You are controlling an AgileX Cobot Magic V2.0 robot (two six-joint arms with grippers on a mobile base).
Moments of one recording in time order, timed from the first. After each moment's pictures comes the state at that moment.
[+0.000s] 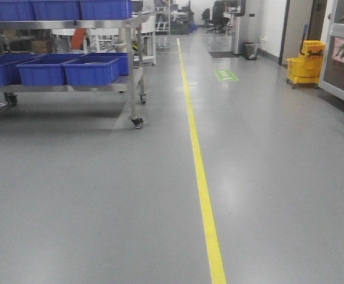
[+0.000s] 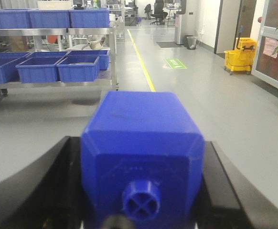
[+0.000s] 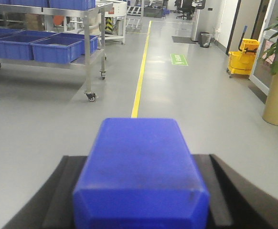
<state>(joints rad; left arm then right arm) -0.11 0.33 -0.50 -0.05 0.29 0.07 0.05 0.30 -0.35 -0.02 0.18 0.00</state>
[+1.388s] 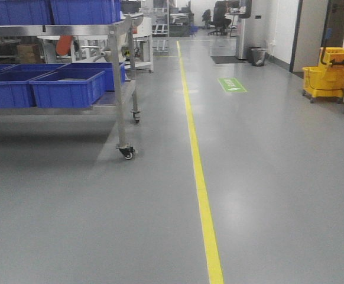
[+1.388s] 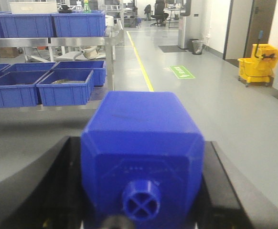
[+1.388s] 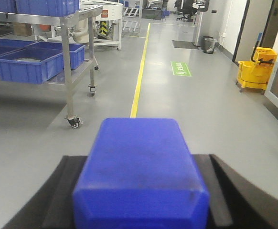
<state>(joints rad) -0.11 0.33 -0.50 -0.05 0.29 0.07 0.05 0.30 -0.35 -0.02 0.18 0.00</state>
